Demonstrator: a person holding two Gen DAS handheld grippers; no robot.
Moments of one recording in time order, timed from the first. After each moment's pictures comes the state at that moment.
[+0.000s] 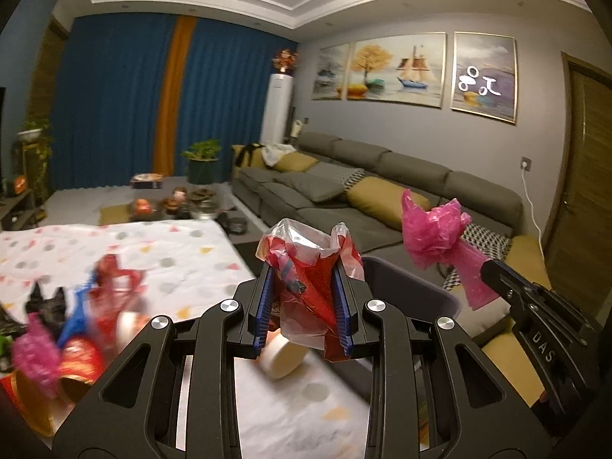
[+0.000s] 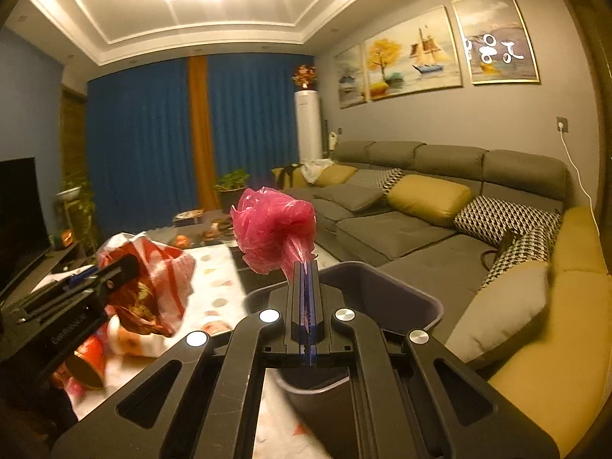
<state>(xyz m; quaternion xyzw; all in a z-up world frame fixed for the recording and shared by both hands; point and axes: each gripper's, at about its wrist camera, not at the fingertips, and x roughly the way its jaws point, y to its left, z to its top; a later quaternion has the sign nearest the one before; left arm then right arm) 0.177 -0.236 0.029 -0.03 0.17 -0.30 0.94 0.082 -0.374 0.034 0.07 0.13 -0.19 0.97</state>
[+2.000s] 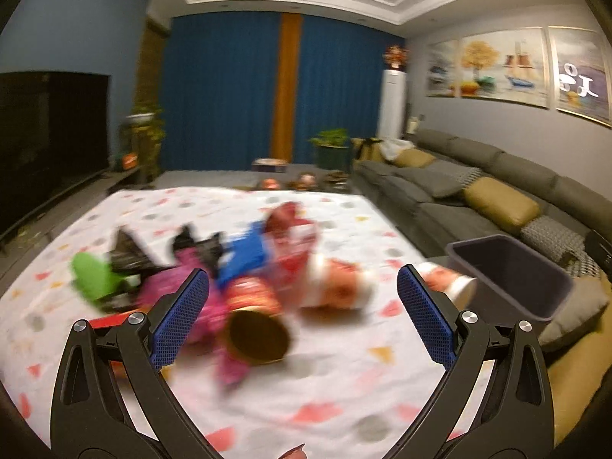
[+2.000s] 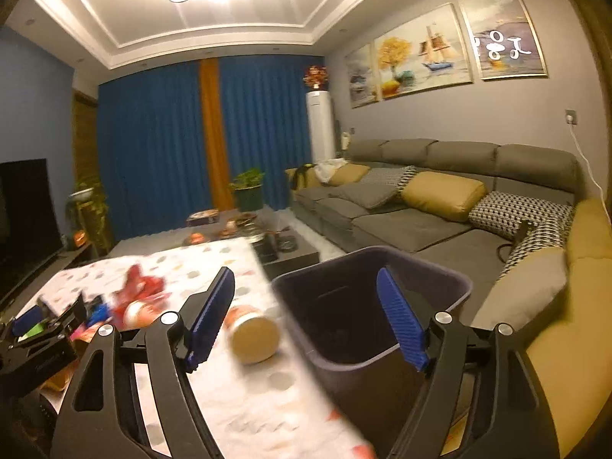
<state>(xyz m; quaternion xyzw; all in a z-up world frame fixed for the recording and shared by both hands) 0.157 -0.077 -0.018 -0.03 0.20 -0.05 0.98 0.073 -0.327 0.015 0.07 0.12 -0.15 0.98</state>
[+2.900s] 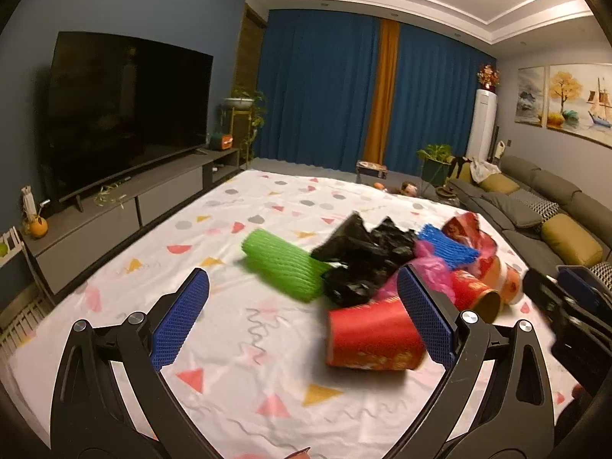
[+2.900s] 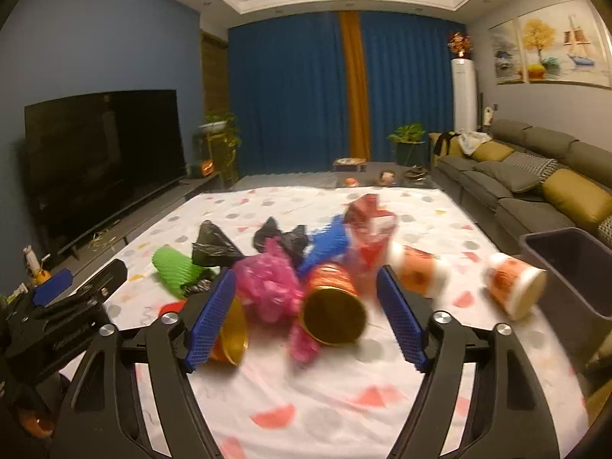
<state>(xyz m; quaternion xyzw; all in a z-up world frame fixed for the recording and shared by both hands) 0.122 0.119 -0.028 -0.08 0.20 0.10 0.97 0.149 -0.092 -0.017 0.02 0.21 0.10 0.97</state>
